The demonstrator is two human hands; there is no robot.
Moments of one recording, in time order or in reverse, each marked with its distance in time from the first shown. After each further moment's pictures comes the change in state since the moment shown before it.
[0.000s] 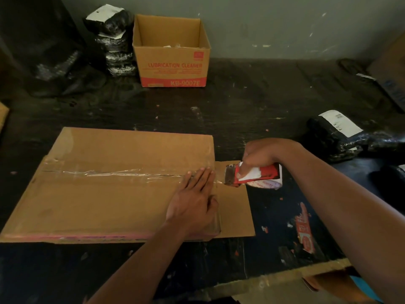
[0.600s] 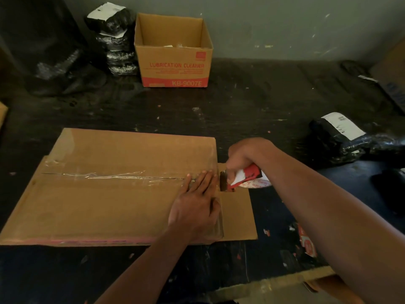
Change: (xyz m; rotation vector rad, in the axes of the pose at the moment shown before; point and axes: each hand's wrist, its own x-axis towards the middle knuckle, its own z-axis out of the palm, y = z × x) left_hand 0.001 0.000 0.003 -0.059 0.104 -0.020; right_hand 0.013 -0.060 -0.007 -0.147 -0.120 0.079
